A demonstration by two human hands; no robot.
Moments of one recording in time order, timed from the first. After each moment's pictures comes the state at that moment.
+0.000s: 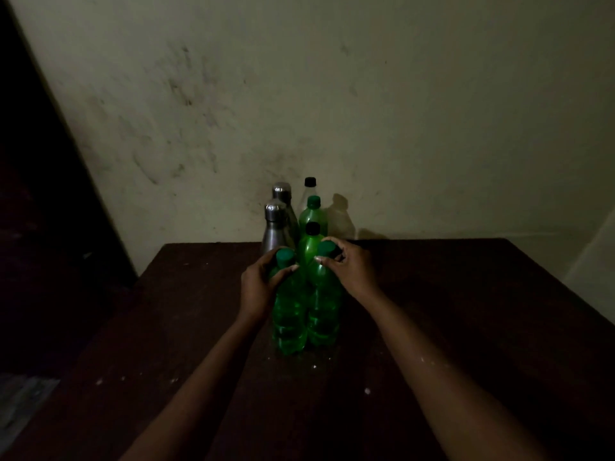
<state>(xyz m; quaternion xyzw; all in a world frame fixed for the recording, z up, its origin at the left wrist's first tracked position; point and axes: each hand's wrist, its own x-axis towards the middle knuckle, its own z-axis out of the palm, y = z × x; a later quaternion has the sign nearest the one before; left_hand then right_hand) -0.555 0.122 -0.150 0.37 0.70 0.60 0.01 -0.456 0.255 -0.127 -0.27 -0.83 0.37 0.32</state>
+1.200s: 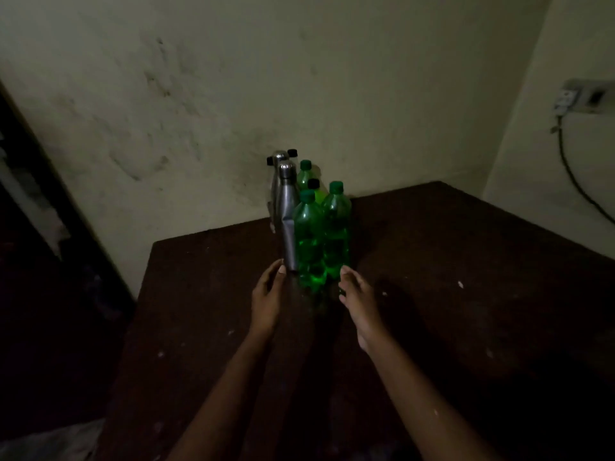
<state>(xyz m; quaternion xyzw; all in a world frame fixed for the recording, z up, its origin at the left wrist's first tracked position) -0.546 -0.038 -0.204 0.34 0.63 0.66 0.24 -0.407 0.016 -0.191 -0.43 -0.51 0.62 0.41</state>
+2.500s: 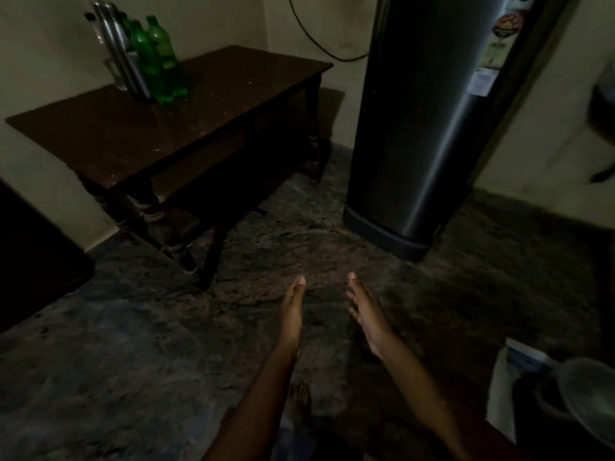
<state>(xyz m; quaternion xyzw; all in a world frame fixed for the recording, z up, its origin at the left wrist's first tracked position) -0.205 -0.830 -0.338 0.33 0.54 0.46 0.63 -0.080 -0.846 -0.332 -0.65 -0.28 0.55 0.45</state>
